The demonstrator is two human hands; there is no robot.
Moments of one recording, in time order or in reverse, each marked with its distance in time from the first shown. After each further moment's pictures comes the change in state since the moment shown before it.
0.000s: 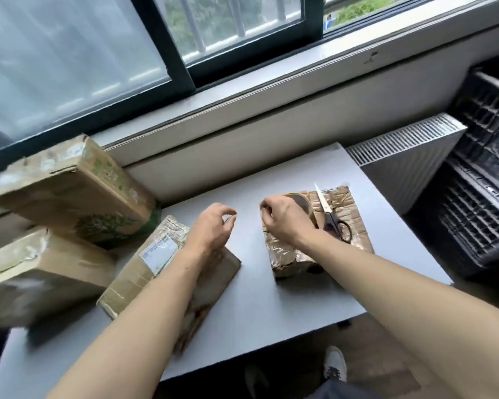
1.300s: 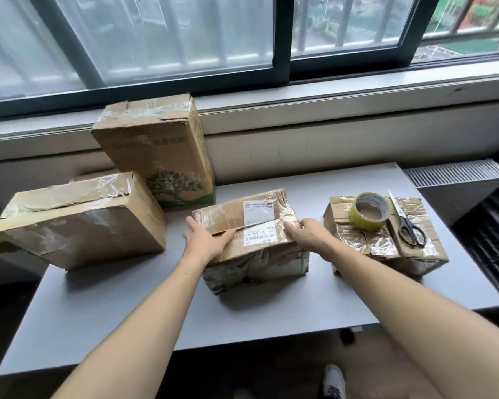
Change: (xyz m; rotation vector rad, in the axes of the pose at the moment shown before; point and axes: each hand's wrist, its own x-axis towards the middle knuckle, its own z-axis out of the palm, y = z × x) left_hand -0.103 -0.189 -0.054 -0.356 0.016 -0.668; right_hand -0.015 -0.094 0.122 0.040 -0.213 0.436
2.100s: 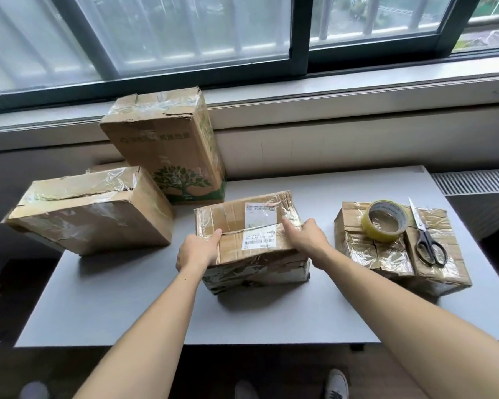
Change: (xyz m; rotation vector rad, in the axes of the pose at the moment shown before) left_hand -0.002 -0.006 0.011 0.061 0.185 -0.254; right_hand 0.021 0.000 0.013 0.219 -0.018 0.039
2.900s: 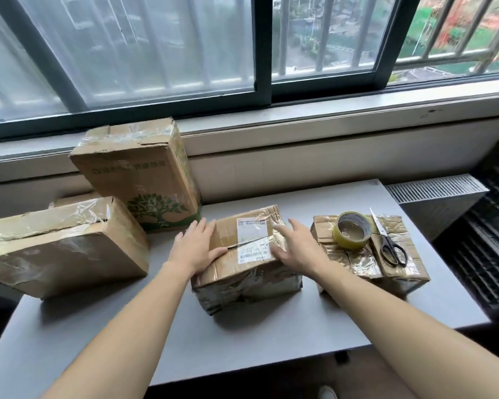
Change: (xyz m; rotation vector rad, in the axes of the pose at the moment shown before) left_hand 0.022 0.045 -0.011 0.634 -0.038 0.892; right_hand -0.026 -0.001 -0.040 -0.597 0.111 -0.476
